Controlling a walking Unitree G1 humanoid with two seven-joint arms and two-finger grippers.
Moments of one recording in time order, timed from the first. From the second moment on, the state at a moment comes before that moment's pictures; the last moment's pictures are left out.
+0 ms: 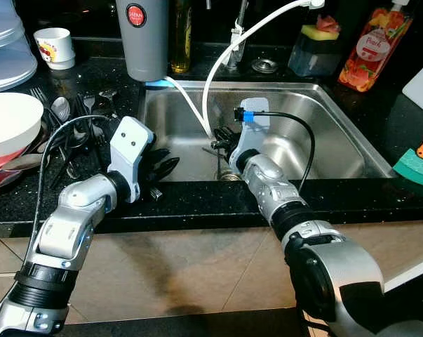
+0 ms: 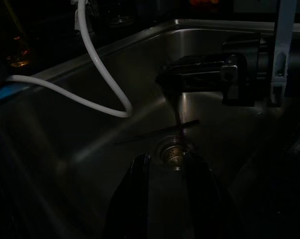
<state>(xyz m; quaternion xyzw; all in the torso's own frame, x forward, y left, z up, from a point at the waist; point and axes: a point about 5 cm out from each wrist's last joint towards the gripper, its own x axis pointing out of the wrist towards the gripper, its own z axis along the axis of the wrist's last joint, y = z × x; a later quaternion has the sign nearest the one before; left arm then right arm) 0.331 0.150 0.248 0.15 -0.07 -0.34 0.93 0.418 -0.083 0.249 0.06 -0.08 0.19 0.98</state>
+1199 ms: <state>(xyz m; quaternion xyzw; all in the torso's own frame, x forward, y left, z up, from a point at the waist) 0.297 0.169 0.271 0.07 -0.19 -0.18 0.96 0.375 -0.158 0.276 0.17 -0.28 0.05 0.95</state>
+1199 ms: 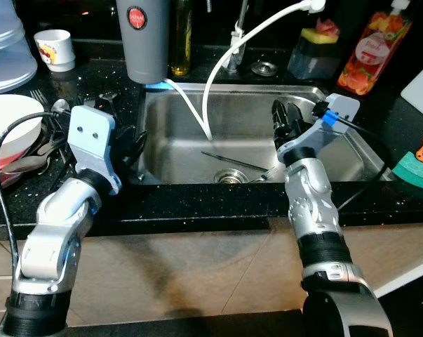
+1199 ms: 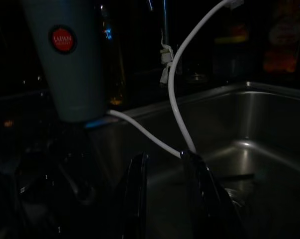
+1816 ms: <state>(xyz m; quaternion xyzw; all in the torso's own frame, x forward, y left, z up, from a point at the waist) 0.286 0.180 0.252 0.04 -0.15 -0.11 0.98 0.350 -0.133 0.258 0.16 -0.23 0.10 0.96</state>
